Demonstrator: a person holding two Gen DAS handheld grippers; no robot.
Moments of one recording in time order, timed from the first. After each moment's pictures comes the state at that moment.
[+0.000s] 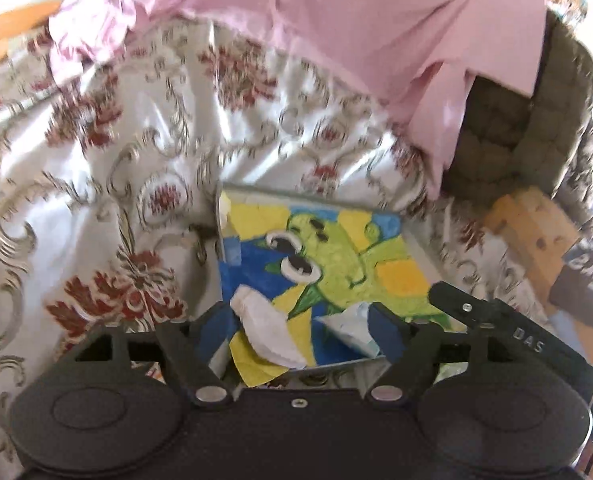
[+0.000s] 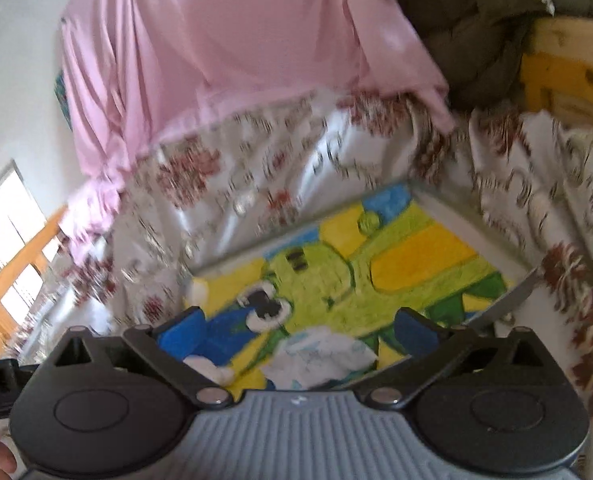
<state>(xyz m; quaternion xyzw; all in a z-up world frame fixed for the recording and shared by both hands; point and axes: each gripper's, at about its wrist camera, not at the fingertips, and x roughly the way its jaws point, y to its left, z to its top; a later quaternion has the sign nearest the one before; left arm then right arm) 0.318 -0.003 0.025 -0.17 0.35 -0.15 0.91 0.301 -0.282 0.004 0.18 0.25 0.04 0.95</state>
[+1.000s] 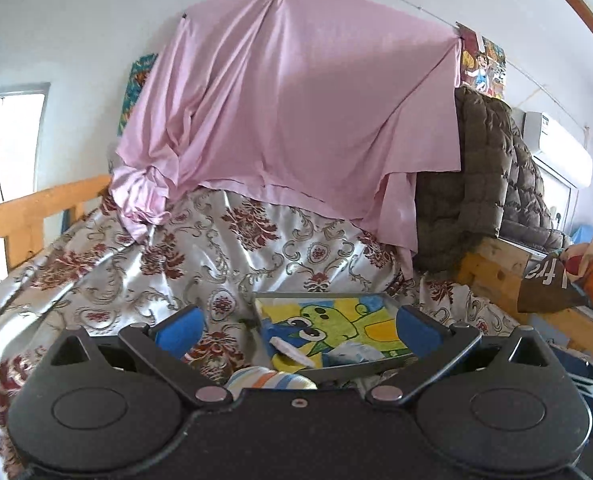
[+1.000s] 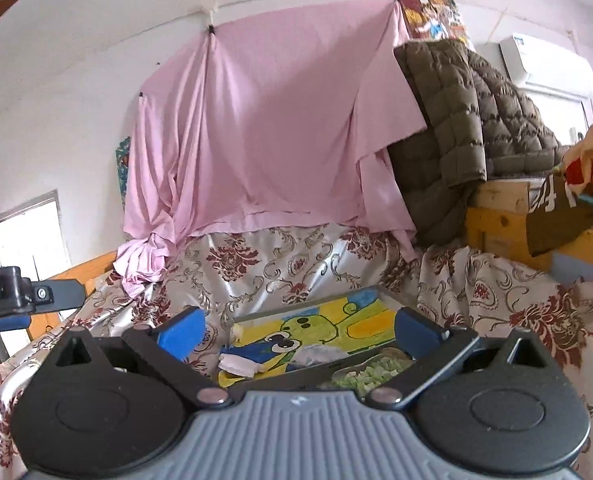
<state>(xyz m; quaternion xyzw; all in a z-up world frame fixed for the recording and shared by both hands) 0.064 0.021 0.092 -0.08 0.14 -0.11 0.98 0.034 -0.224 0.050 0.08 0.07 0.00 0.99</state>
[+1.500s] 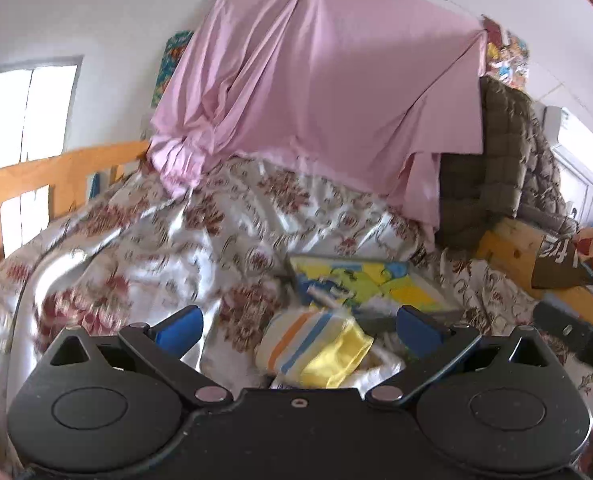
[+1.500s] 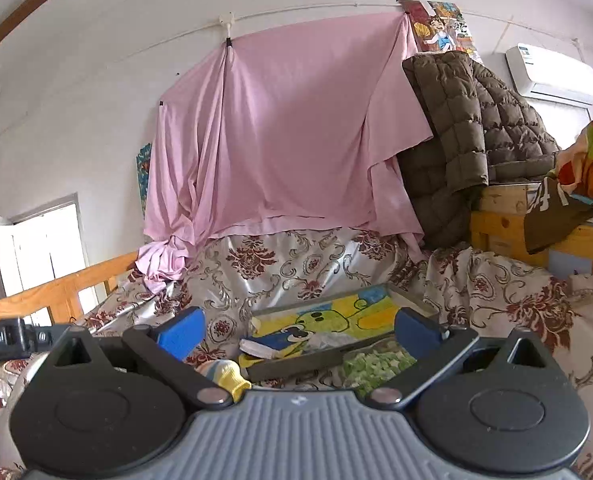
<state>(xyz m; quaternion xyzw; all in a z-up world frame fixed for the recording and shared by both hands) 0.016 0.066 0.048 -0.10 0.18 -0.08 0.97 -0.020 -0.218 0.036 0.08 0.06 0.01 0.99</state>
